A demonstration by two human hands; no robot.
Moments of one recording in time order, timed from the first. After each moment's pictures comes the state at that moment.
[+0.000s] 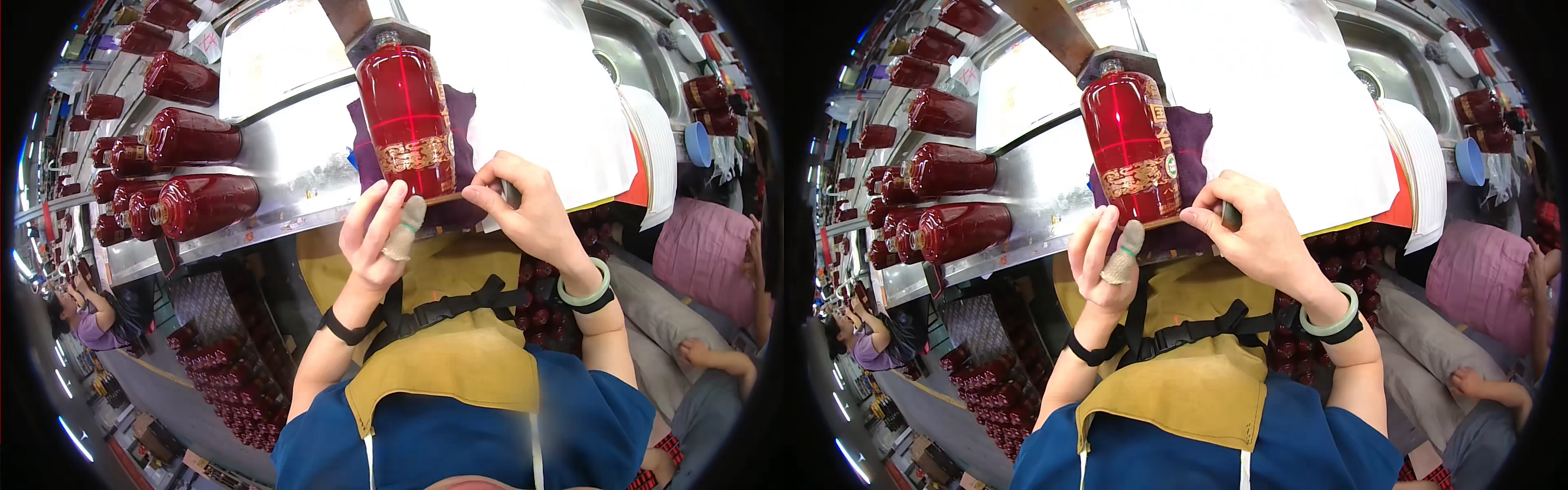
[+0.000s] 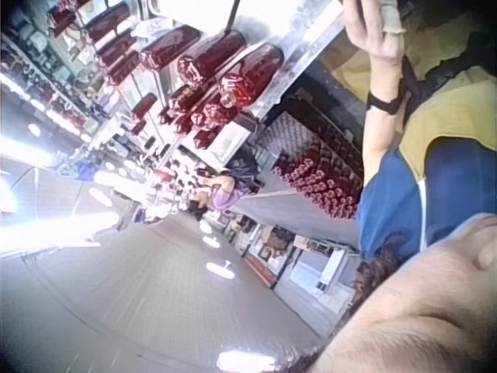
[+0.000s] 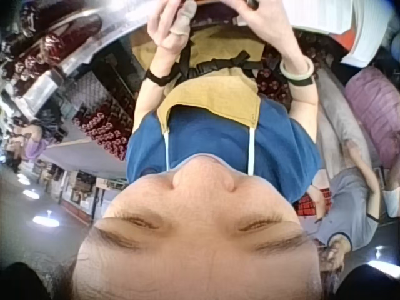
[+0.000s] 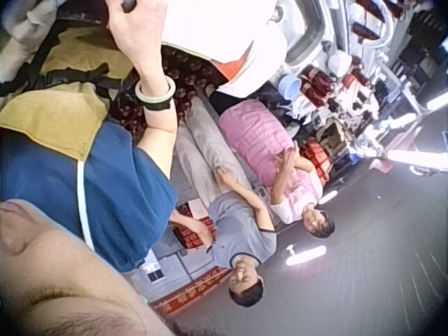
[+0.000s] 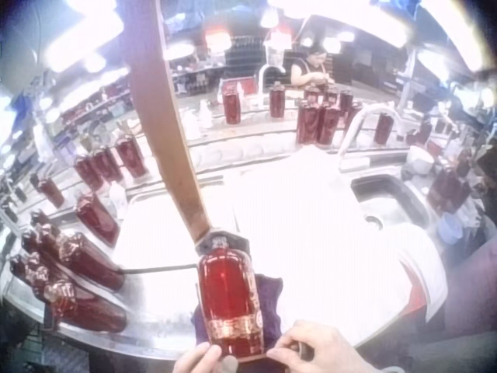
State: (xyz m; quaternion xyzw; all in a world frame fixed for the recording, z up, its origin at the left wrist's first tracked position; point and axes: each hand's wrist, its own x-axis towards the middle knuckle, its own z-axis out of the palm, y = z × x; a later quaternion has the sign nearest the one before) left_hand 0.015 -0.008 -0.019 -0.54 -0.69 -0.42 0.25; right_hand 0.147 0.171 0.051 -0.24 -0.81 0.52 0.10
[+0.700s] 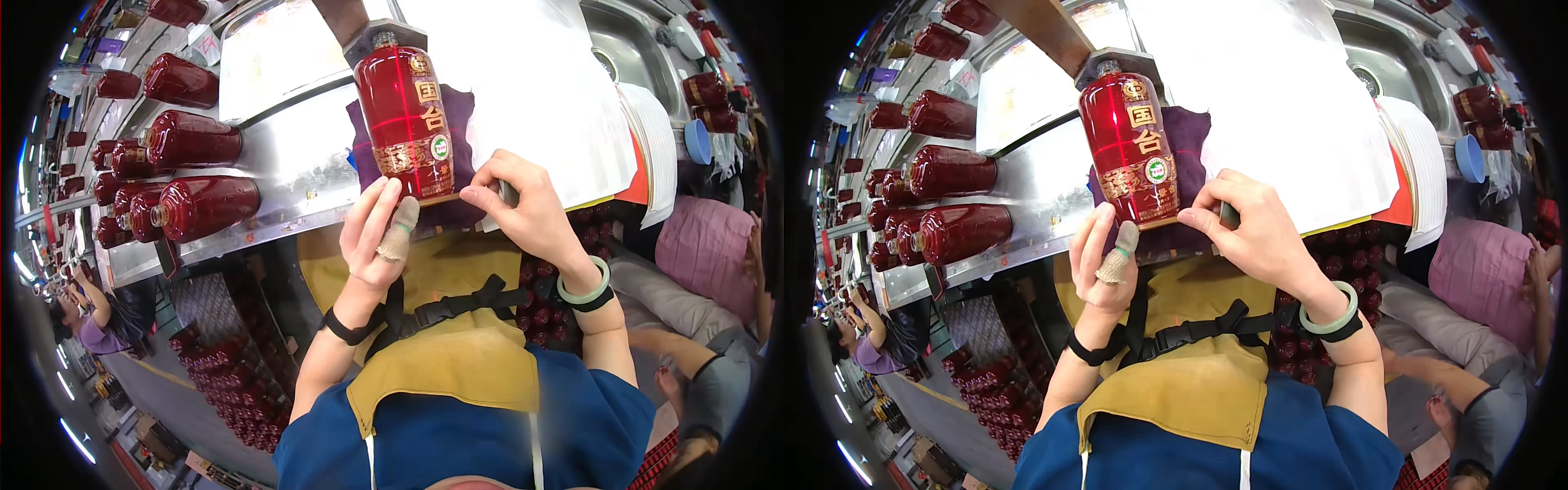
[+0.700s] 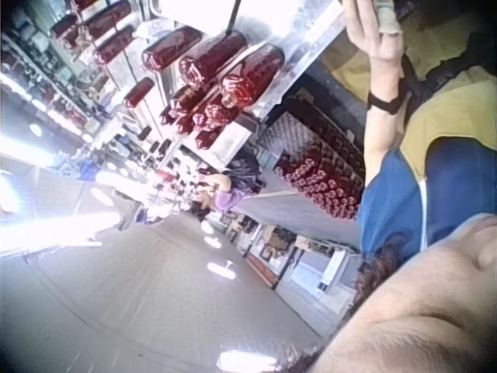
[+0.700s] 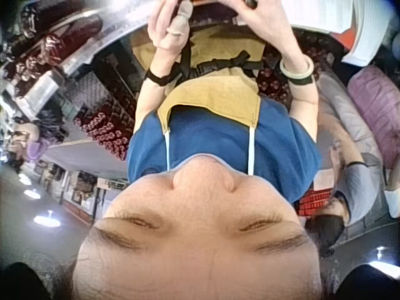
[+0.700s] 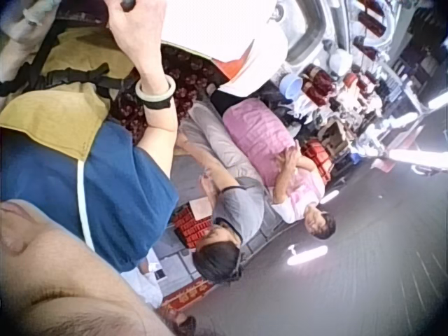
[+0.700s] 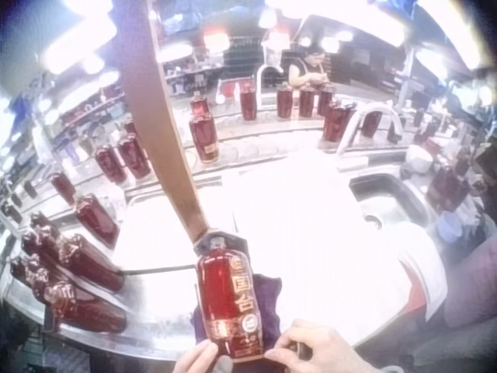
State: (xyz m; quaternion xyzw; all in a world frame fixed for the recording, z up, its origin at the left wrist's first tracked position) left_hand 0.013 -0.007 -0.015 -0.53 -0.68 -0.45 0.22; right_hand 0.147 0.171 0.047 -0.23 -0.82 0.51 0.11
